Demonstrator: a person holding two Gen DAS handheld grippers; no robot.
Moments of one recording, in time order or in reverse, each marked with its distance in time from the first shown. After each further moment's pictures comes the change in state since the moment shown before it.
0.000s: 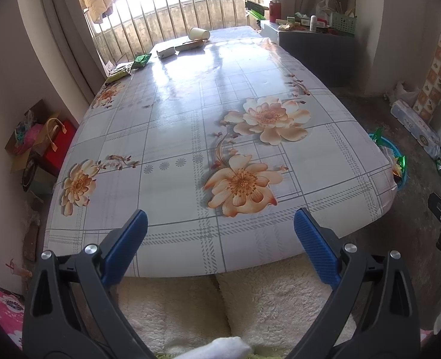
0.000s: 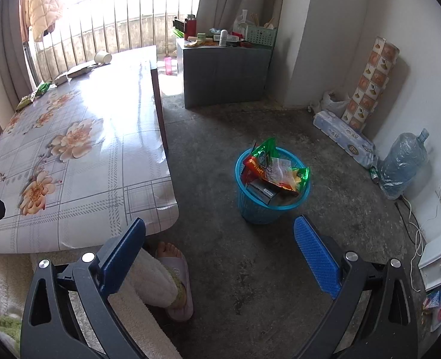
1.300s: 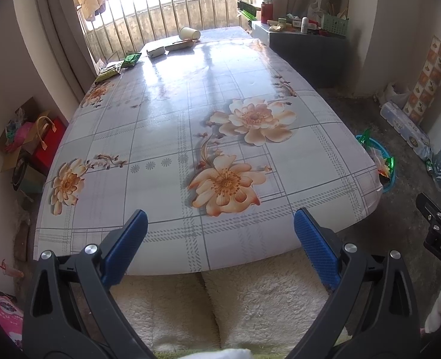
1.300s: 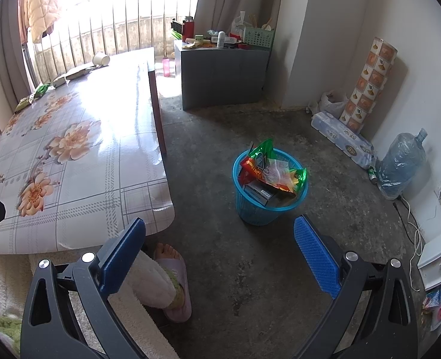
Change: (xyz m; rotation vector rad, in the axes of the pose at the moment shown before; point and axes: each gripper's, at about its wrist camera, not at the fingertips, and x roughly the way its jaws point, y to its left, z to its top) left arm -0.003 -0.006 0.000 -0.007 0.005 -0.055; right arm -0.004 -0.005 0.002 0.008 -0.006 -0.008
